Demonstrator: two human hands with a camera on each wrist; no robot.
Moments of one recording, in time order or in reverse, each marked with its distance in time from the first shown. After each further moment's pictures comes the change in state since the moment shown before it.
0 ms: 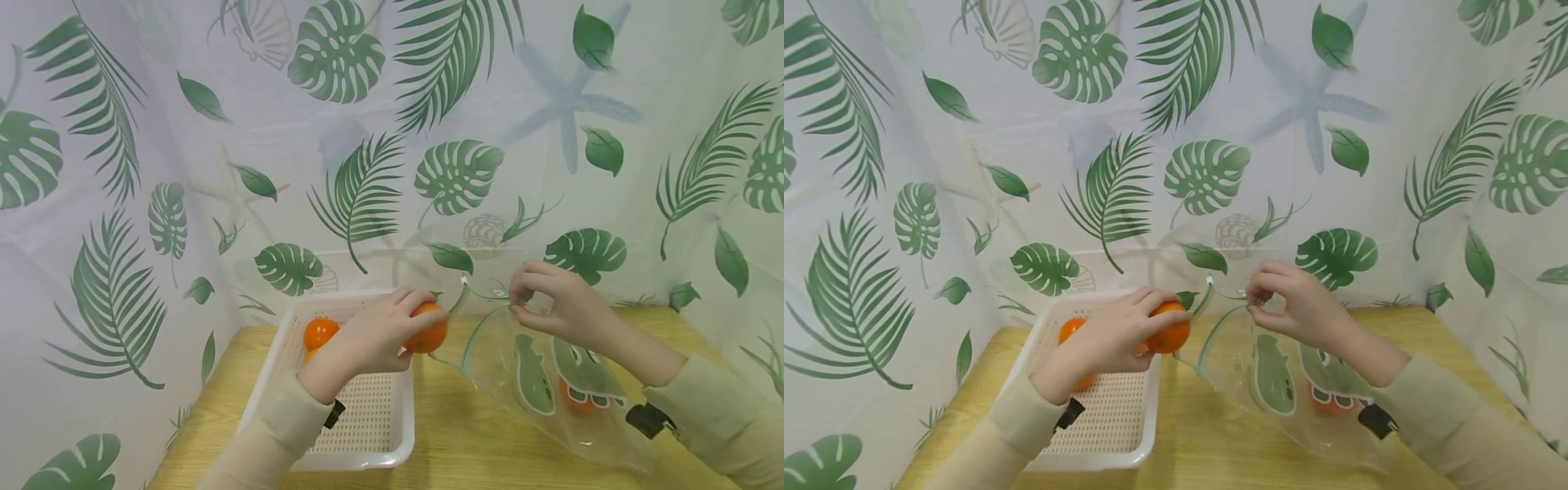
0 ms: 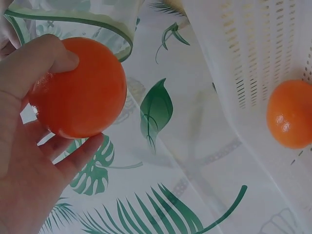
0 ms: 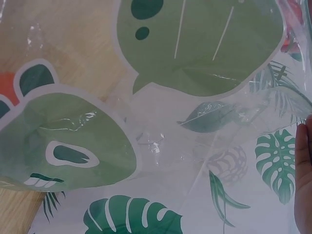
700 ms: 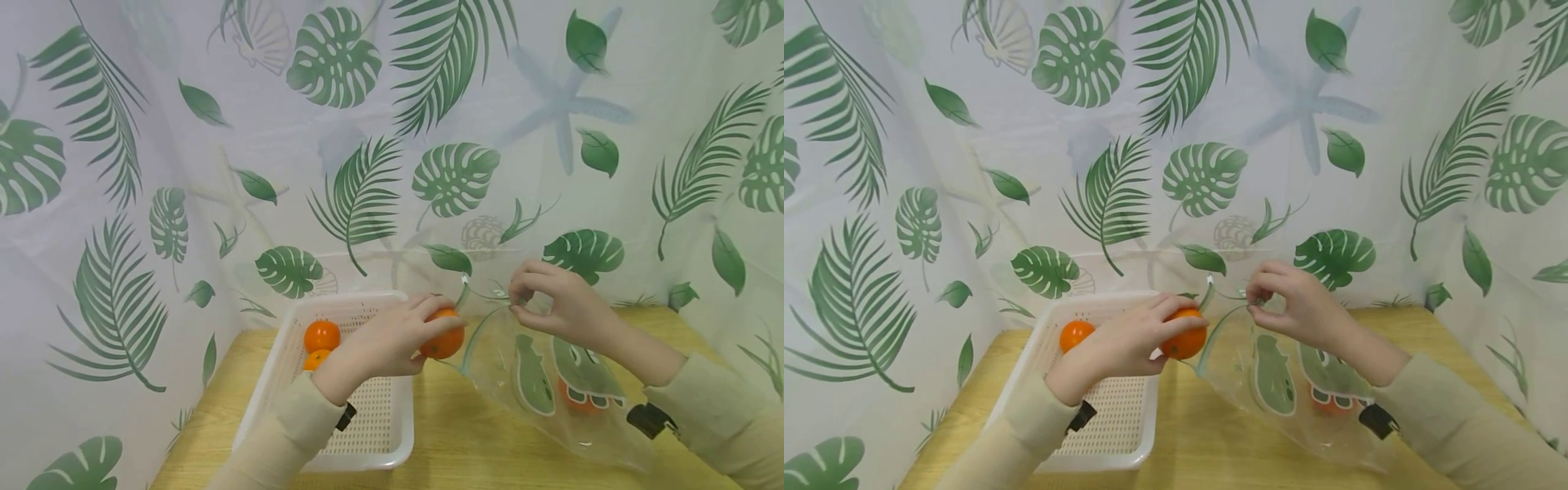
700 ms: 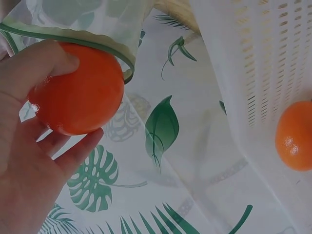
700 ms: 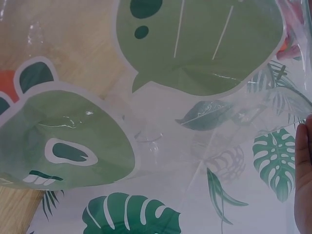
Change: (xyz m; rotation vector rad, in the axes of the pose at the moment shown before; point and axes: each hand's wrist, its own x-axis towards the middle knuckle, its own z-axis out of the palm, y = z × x) left_hand 0.015 0.011 0.007 -0.007 -0.014 0.056; right_hand 0.000 -0.003 -0.005 -0.009 -0.005 0.013
